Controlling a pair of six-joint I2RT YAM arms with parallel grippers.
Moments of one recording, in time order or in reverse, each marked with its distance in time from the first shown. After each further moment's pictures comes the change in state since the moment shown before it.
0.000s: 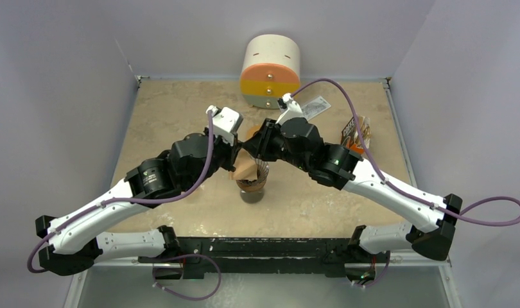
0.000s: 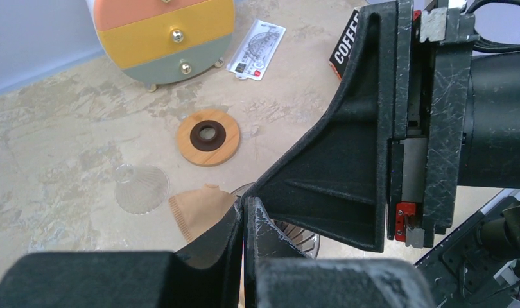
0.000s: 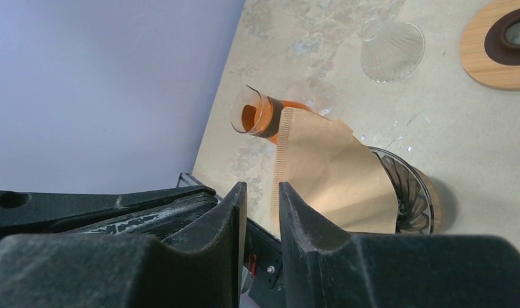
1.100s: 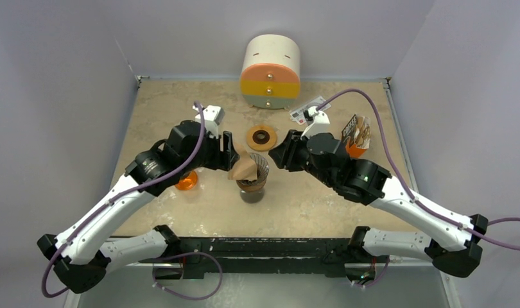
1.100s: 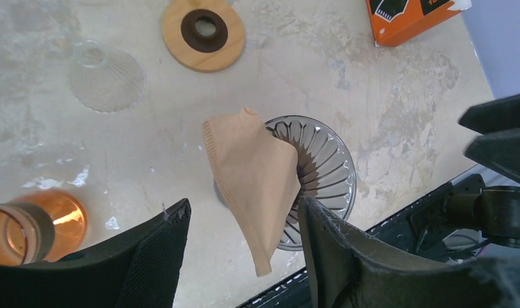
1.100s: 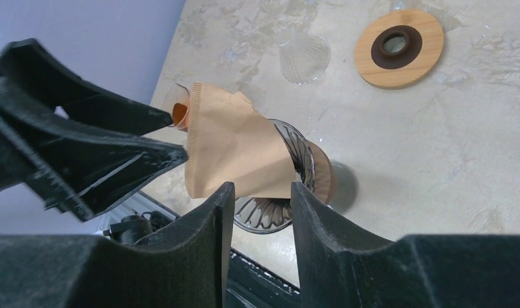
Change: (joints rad) left arm 0.323 -0.022 -0.086 -0.183 0.347 -0.226; right arm 0.000 -0.224 -0.161 -0.106 0.141 -0.129
